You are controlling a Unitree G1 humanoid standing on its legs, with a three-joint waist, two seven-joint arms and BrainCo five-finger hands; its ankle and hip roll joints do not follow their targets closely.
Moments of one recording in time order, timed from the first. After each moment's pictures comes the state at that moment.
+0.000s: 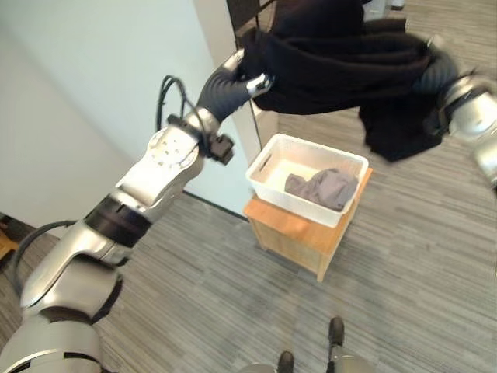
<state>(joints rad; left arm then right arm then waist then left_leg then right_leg) -0.91 0.88 -0.60 0.14 -0.74 -0.17 0.02 -1.27 -0.96 0.69 0.60 0.29 -0.05 -0.07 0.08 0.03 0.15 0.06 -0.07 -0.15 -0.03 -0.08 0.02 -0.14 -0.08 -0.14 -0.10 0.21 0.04</state>
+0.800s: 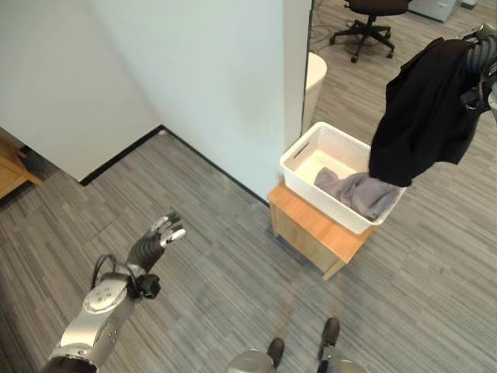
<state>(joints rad) 0.15 0.75 -0.06 0.18 -0.74 -0.07 -0.09 -1.43 -0.91 0.83 1.07 0.34 0.02 -0.01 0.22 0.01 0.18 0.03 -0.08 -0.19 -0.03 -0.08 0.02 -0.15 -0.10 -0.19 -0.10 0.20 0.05</state>
